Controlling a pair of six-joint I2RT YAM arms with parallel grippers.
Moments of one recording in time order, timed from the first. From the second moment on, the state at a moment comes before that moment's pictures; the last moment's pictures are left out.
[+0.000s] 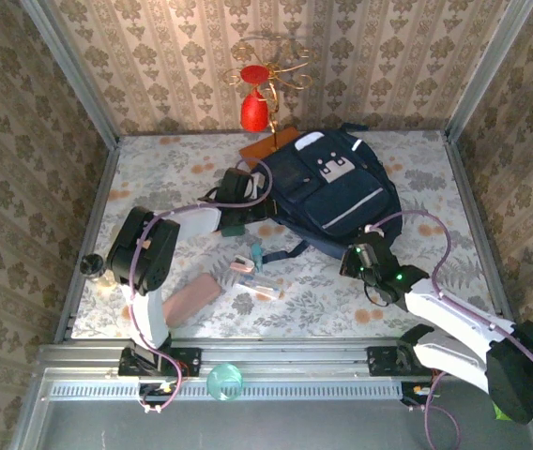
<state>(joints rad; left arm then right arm) -0.53 1.92 1.16 0.01 0.40 -0.57 0.49 1.01 0.45 -0.25 0.12 0.71</state>
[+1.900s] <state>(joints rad) -0.78 1.74 0.93 0.16 0.44 0.89 0.39 1.10 0.64 -0.45 -0.23 0.58</state>
